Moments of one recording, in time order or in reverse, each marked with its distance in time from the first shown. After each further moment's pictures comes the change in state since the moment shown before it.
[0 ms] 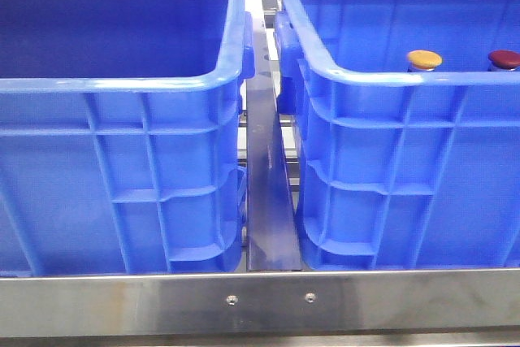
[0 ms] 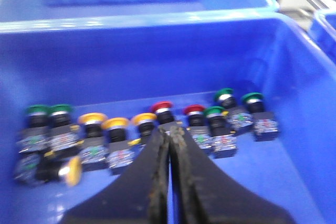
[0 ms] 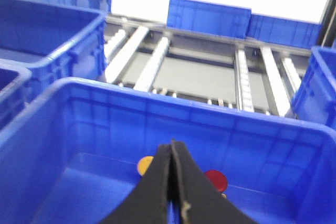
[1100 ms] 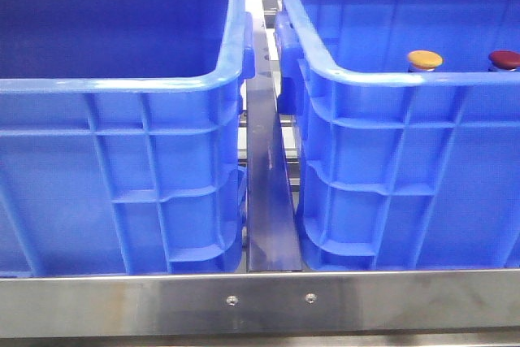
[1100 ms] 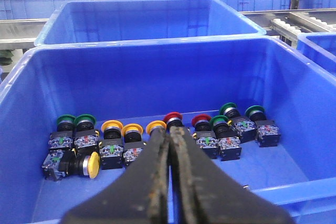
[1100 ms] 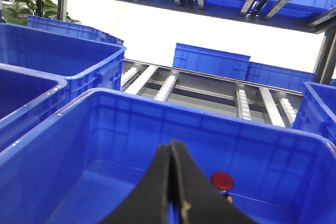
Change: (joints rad) left arm 0.027 -0.606 0.353 0.008 -0.020 0.000; right arm 0.000 -0.435 0.255 0.002 0.033 0.000
